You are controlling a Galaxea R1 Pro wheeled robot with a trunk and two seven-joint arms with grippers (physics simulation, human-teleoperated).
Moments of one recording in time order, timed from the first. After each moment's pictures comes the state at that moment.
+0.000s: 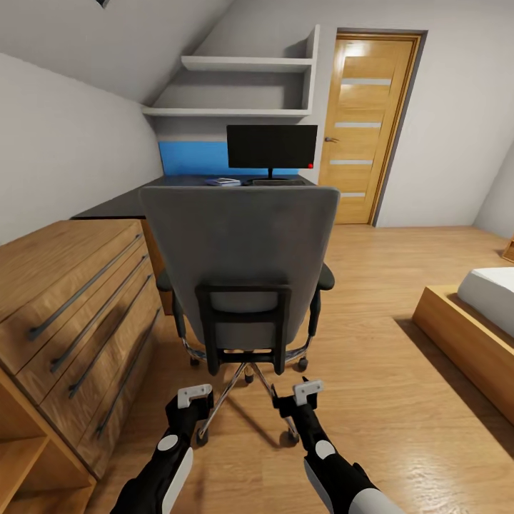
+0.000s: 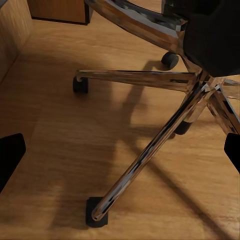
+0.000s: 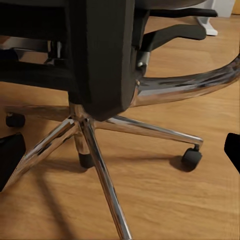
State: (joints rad) left arm -0.41 -0.14 -0.02 -0.75 0.05 -0.07 0.18; right arm -0.55 0.17 0.10 -0.38 0.18 -0.48 -0.07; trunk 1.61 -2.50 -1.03
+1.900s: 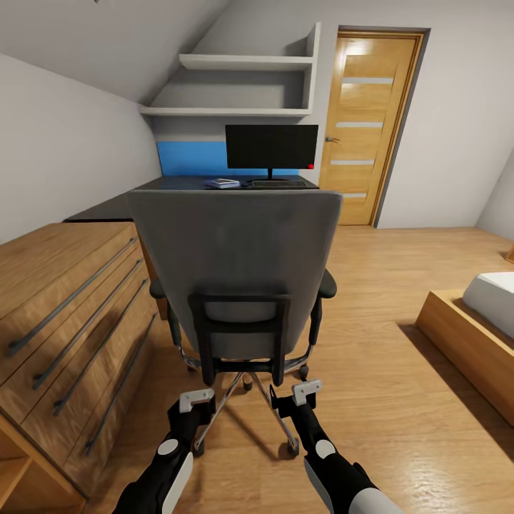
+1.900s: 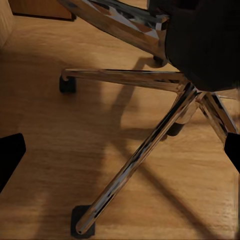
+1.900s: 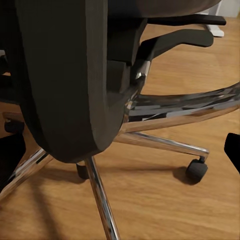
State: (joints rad) left arm -0.41 -0.14 -0.02 -0.71 0.05 -0.07 0.14; right arm -0.55 0.17 0.10 -0.38 0.18 -0.48 -0.04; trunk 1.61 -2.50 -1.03
